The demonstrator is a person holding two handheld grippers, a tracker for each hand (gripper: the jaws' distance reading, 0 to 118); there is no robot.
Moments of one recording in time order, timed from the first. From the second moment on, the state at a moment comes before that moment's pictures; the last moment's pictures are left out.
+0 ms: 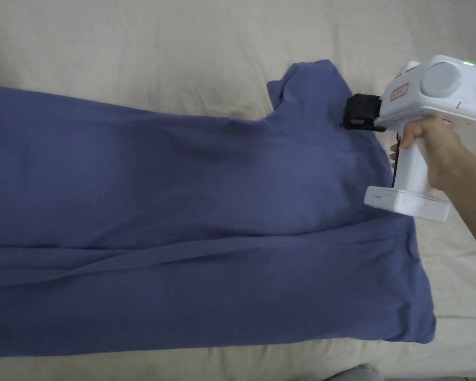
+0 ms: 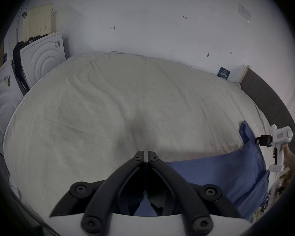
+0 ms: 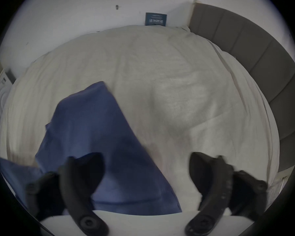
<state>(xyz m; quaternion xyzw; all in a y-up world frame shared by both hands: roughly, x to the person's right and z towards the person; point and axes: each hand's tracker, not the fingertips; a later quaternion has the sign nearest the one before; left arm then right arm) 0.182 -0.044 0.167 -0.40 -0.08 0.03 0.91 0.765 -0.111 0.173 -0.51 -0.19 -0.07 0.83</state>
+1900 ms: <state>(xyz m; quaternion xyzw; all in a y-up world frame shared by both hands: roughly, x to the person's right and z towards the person) 0.229 0.033 0.436 -0.10 -0.05 -0.07 0.99 0.640 0.060 0.539 -0.13 -0.11 -0.02 0.99</state>
